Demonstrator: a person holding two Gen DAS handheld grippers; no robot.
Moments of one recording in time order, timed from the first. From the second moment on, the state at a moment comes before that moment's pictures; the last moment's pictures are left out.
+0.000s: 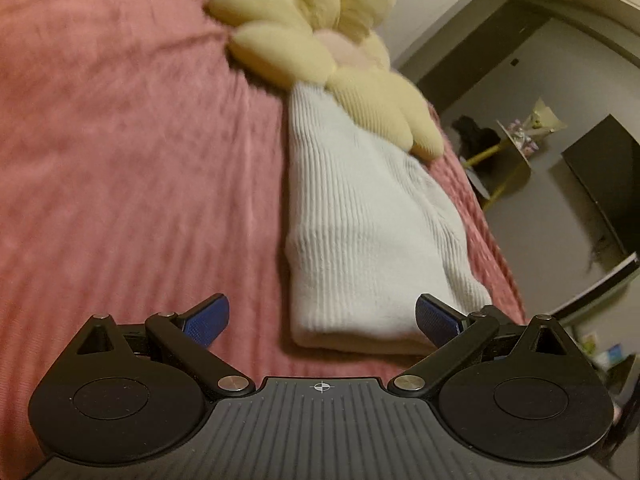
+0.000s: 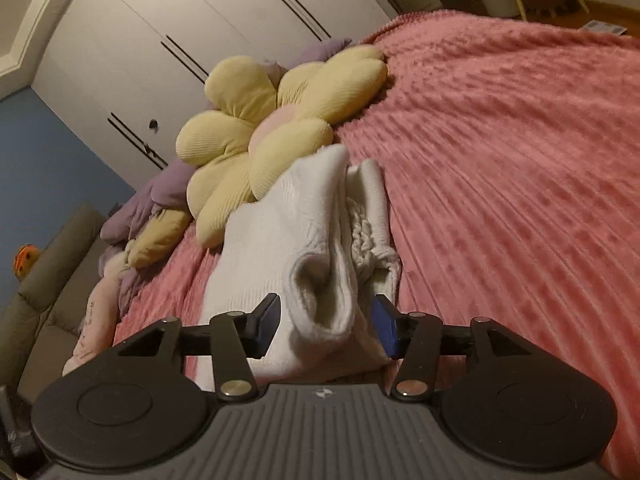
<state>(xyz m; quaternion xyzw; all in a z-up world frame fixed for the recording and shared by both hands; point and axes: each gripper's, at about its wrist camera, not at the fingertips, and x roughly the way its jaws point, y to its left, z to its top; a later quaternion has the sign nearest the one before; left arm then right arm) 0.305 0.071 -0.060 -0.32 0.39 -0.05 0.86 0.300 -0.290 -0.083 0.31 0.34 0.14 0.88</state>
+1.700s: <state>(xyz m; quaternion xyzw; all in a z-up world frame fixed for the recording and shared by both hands) 0.380 0.048 -0.083 -0.24 0.46 -0.04 0.86 0.365 -0.252 -0.094 0.11 0.40 0.14 0.90</state>
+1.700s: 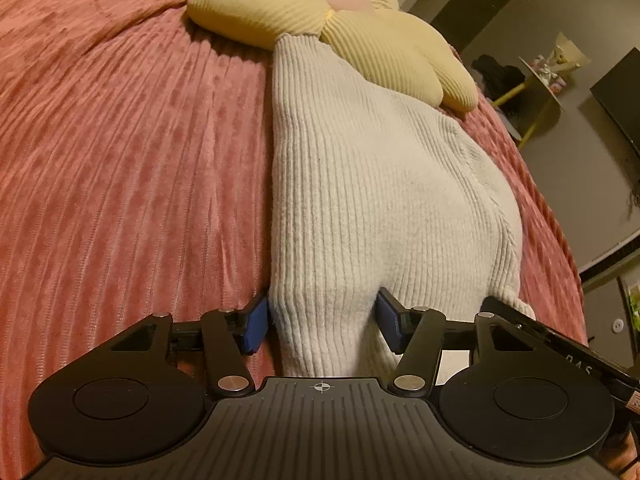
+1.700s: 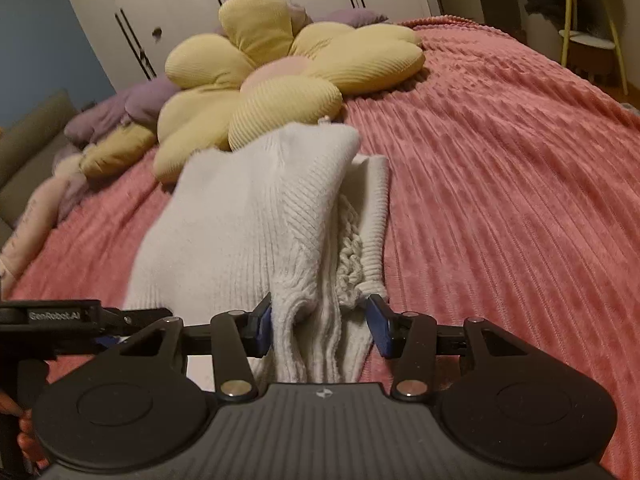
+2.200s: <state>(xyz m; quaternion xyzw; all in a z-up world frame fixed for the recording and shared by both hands) 0.374 0.084 -0.069 -0.34 0.41 -0.06 0.84 0.370 -0.289 -0.091 0.19 0.39 0.17 0.89</state>
